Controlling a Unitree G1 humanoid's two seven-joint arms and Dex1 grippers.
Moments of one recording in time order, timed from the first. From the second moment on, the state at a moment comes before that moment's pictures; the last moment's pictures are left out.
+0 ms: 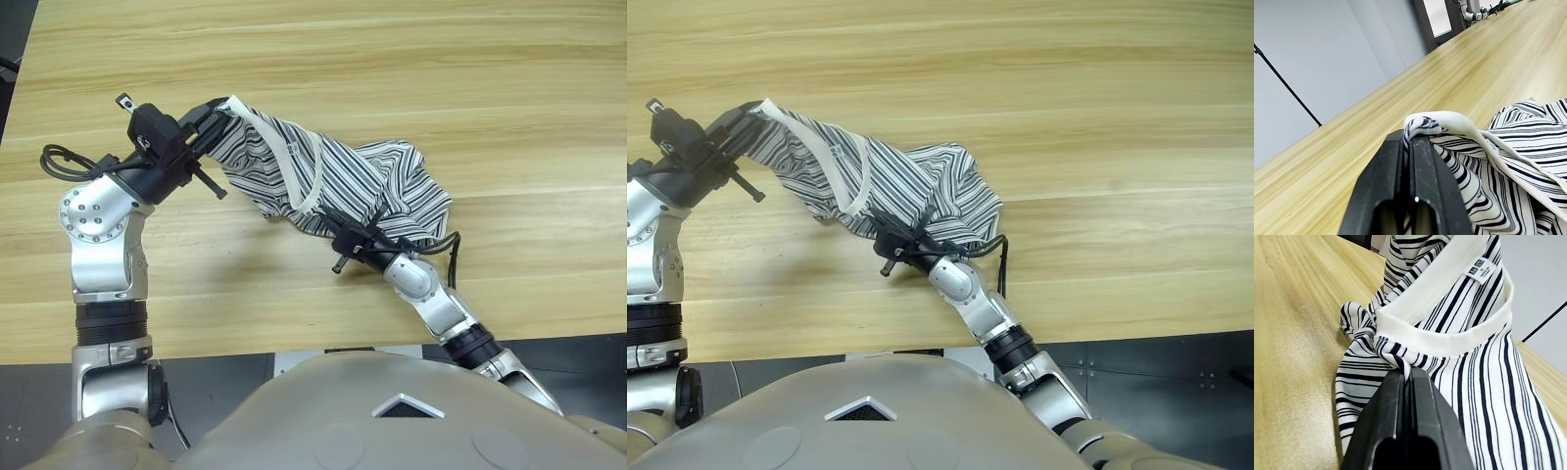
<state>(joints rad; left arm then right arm) -0.03 0.58 0.13 0.00 -0.27 -0.18 -0.80 0.03 -0.14 0.56 0.17 -0.39 -0.31 0.23</state>
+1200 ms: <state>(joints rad) -1.60 0.49 -0.31 1.37 0.58 -0.20 -0.01 -1.58 -0.28 -0.05 1.34 -0.04 -0.13 0.15</state>
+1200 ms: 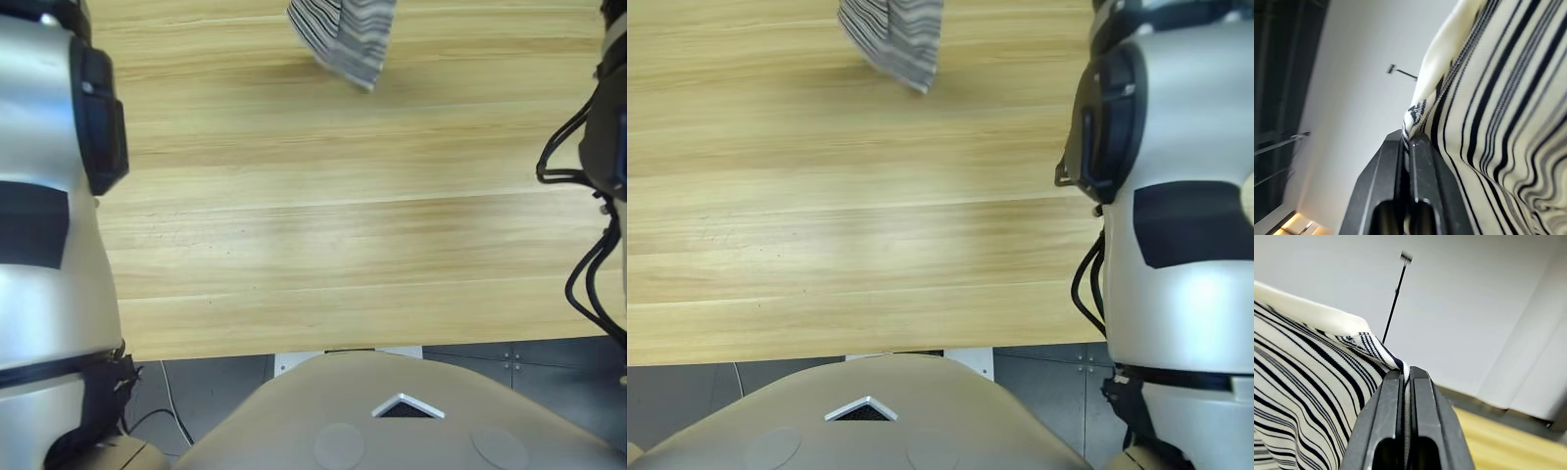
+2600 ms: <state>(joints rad) -0.04 1.04 -0.47 -0.14 0.29 -0.40 -1.01 0.01 -0.53 0.38 -0.09 0.06 0.16 1.10</state>
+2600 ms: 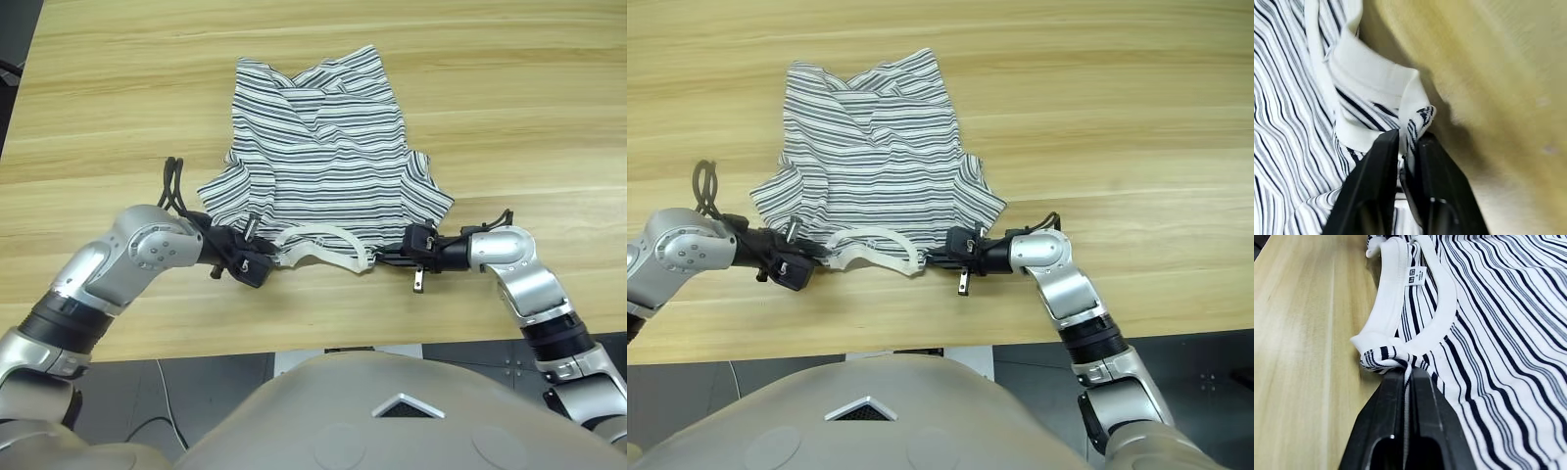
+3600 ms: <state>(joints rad) -0.22 0.89 -0.46 0.23 0.42 -0.55 -0.80 -0.33 -0.44 0.33 0.55 -0.04 -0.26 0.93</state>
